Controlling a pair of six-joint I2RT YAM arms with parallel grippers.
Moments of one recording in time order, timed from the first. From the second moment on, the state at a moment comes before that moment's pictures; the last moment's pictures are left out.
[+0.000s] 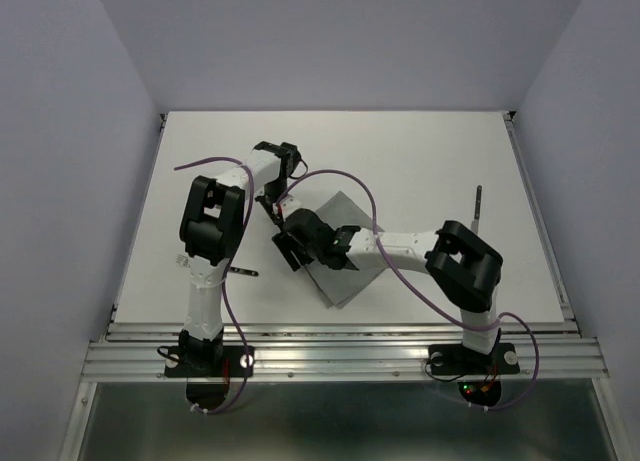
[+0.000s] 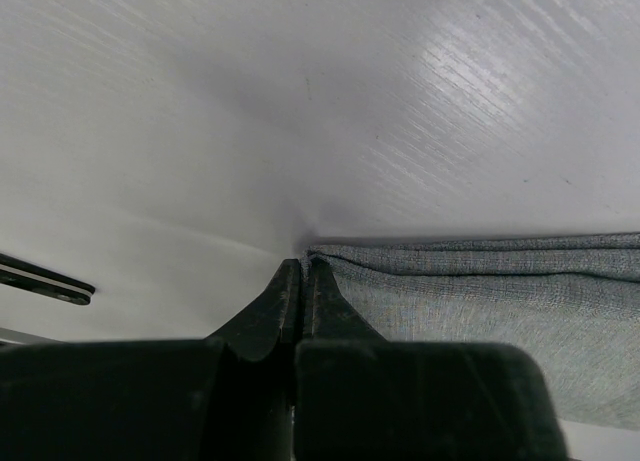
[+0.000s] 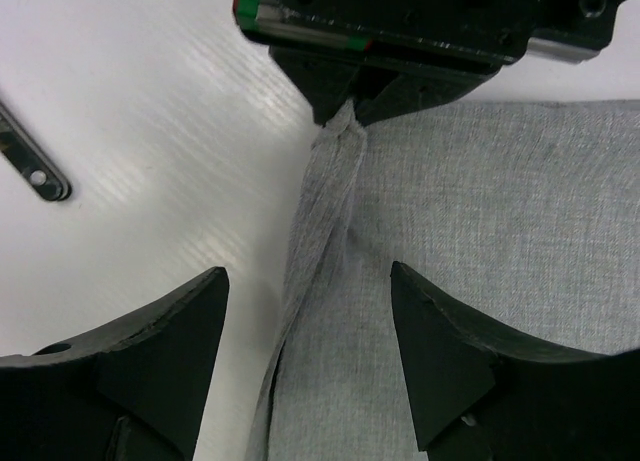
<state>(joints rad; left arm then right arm) -0.40 2.16 1.67 -1.17 0.00 -0.95 1.05 1.92 1.28 -0.13 0.27 0.22</state>
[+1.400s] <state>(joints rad) -0.39 1.98 1.48 -0.94 0.11 -0.85 0.98 2.04 1.23 0.20 0.23 0.24</state>
